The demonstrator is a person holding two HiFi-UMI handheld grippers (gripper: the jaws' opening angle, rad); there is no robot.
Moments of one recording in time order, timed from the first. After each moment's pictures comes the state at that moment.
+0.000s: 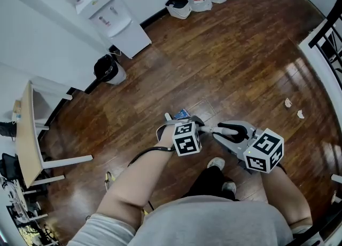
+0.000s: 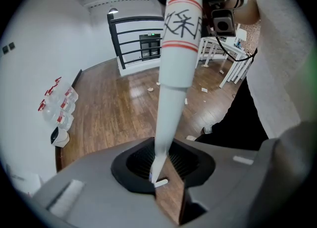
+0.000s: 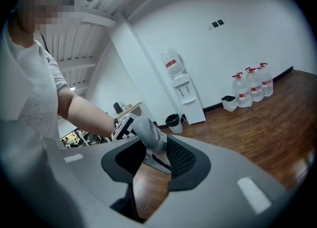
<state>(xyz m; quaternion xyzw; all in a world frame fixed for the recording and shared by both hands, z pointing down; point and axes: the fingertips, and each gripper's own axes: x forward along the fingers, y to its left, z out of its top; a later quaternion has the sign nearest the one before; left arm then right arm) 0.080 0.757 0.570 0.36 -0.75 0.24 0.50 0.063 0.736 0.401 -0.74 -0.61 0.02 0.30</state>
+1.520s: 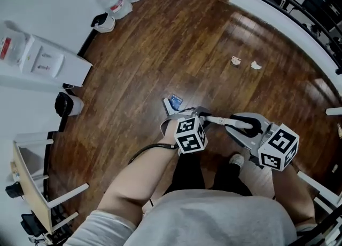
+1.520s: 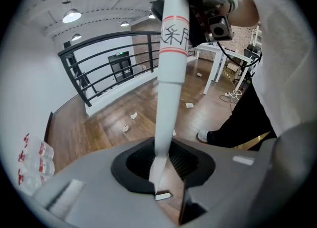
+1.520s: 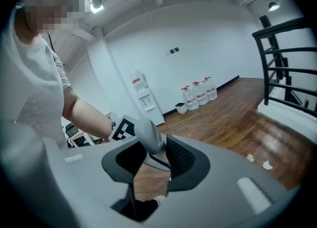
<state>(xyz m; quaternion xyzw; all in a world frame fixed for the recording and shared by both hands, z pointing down) -0.012 0.401 0.578 0.50 -0.71 0.31 0.38 -0.018 0.378 0.411 -0.58 -0.75 0.07 0.30</state>
